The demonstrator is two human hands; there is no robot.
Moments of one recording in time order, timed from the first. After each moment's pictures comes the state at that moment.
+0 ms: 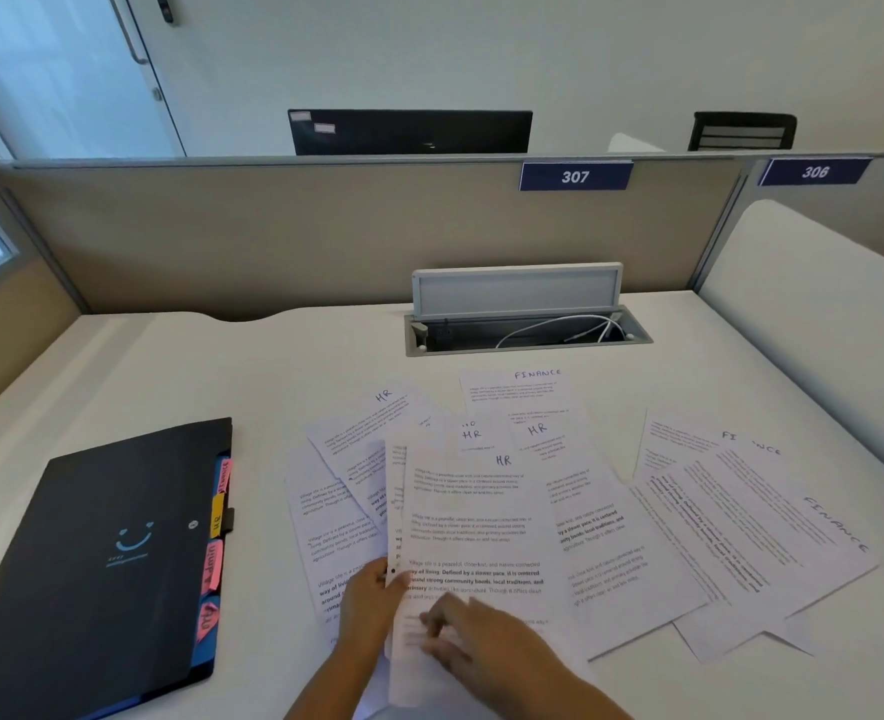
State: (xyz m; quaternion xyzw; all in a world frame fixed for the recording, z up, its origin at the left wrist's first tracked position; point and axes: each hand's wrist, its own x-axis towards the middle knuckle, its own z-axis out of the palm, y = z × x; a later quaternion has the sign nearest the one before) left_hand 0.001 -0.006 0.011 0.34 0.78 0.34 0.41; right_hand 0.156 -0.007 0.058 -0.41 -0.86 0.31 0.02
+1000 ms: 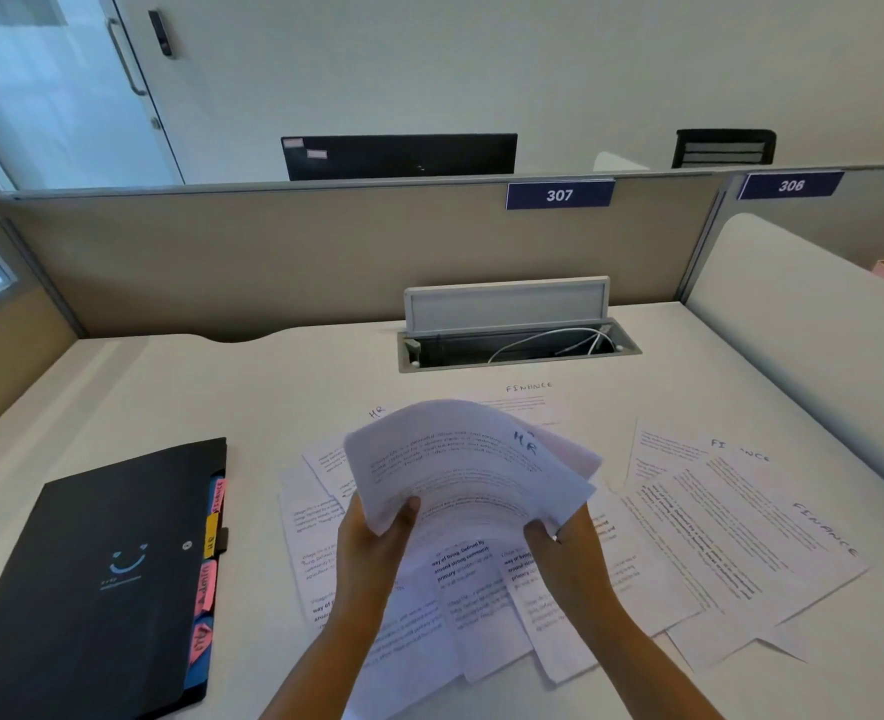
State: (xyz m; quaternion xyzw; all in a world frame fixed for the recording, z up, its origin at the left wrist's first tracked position) left_hand 0.018 0.012 0.102 0.36 0.62 0.59 0.37; right_hand 0.187 0.045 0.104 -0.54 -0.58 0.42 0.45
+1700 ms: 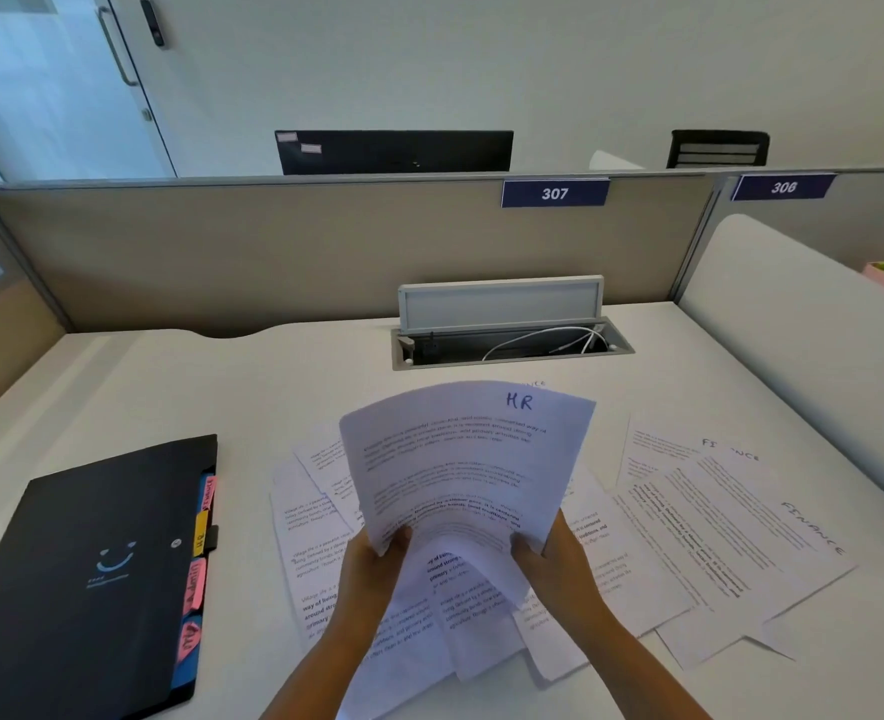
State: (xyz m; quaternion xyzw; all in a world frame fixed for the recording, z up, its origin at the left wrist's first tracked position) left_hand 0.019 0.012 0.072 0.37 0.68 0.49 0.41; right_hand 0.203 0.059 0.054 -0.54 -0.58 0.49 0.36
